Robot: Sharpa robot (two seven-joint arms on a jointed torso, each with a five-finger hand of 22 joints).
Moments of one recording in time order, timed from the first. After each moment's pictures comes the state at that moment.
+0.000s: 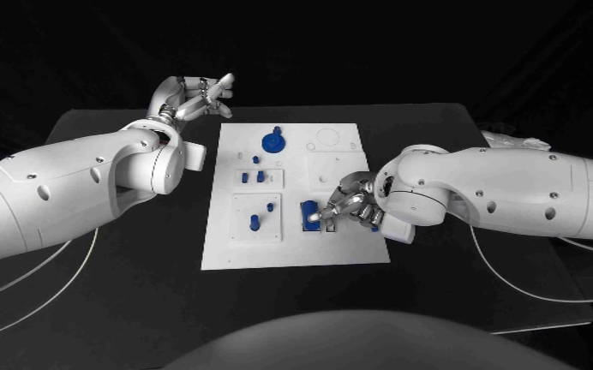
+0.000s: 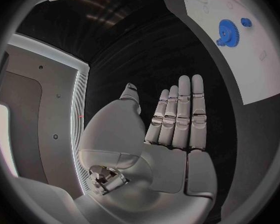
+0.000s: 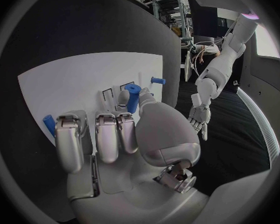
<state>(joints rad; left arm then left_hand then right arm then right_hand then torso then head) 1.31 -0.69 -0.22 1.32 -0.18 -0.54 0.42 1.19 0.00 -0.10 0.29 0.08 0.95 0.18 0.10 0.11 1.08 0.13 0.08 0.07 1.01 0.08 0.58 0.43 0.17 0.99 0.19 0.26 0.80 1.25 -0.87 -0.23 1.74 -0.63 -0.07 -0.60 1.13 0.06 -0.05 0.21 0.06 0.81 0.05 0.76 1.01 1.46 -0.01 1.57 1.31 1.47 -0.06 1.57 1.31 0.01 1.47 0.05 1.57 1.31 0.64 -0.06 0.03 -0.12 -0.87</state>
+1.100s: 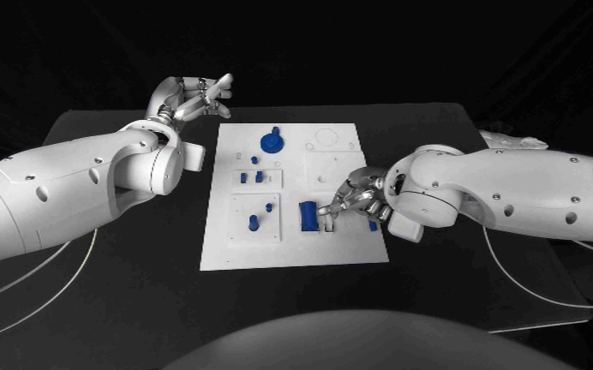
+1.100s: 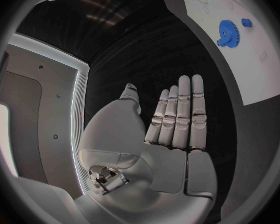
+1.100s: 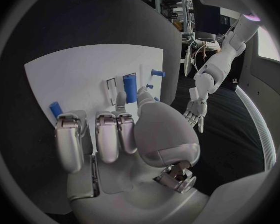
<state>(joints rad) 1.31 -0.69 -0.22 1.32 -0.18 -0.54 0.42 1.19 0.00 -0.10 0.29 0.08 0.95 0.18 0.10 0.11 1.08 0.13 0.08 0.07 1.01 0.08 0.58 0.43 0.17 0.99 0.19 0.26 0.80 1.26 -0.97 -0.23 1.80 -0.66 -0.15 -0.57 1.20 0.08 -0.05 0.19 0.12 0.73 0.09 0.58 0.94 1.47 0.02 1.57 1.31 1.47 -0.05 1.57 1.31 0.01 1.47 0.05 1.57 1.31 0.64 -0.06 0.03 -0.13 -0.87</state>
